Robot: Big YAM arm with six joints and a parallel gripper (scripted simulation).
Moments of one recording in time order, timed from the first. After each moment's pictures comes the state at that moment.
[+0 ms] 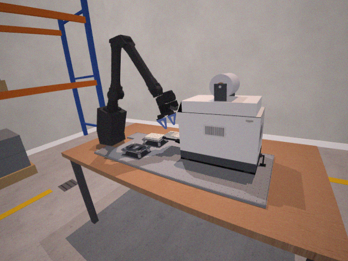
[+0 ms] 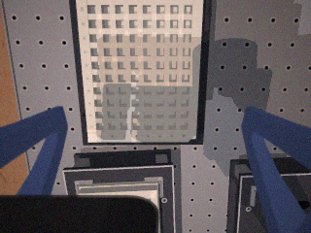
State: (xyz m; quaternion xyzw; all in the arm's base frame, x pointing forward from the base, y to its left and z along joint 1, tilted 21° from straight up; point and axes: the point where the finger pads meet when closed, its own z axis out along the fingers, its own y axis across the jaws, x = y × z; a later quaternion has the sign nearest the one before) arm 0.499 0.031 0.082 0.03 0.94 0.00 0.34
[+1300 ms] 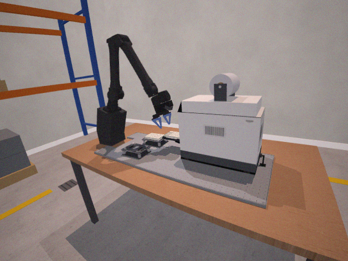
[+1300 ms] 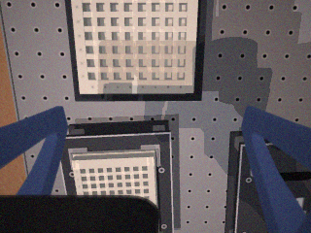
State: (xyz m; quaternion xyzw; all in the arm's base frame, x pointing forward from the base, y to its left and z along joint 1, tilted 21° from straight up) arm 0.464 0.030 0.070 0.03 0.94 0.00 0.34
